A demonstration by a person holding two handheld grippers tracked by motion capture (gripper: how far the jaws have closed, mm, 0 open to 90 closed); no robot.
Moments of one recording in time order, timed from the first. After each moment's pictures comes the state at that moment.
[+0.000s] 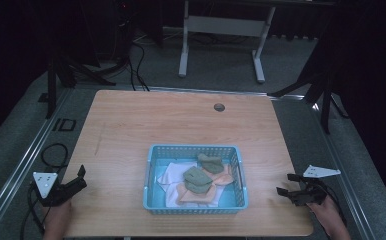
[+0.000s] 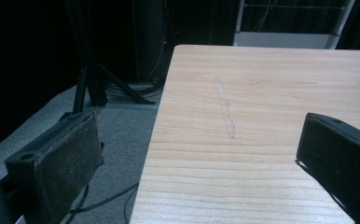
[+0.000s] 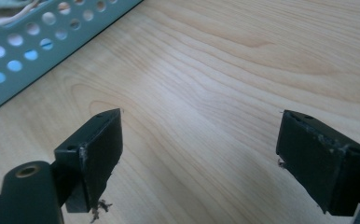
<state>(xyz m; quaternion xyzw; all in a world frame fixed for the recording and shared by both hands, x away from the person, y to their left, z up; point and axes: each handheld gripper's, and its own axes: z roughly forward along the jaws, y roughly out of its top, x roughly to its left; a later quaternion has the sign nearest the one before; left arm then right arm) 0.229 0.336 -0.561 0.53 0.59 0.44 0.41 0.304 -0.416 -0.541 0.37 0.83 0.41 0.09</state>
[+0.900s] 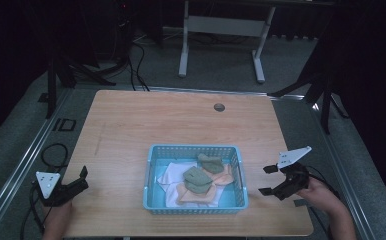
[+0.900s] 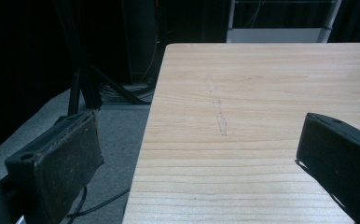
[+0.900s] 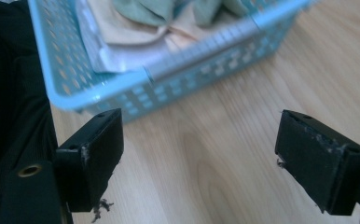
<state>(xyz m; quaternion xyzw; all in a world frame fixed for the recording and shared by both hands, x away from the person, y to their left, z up) 0.229 0.333 -0.562 0.55 0.58 0.44 0.41 0.317 -0.321 -0.460 0.19 0.92 0.34 0.01</state>
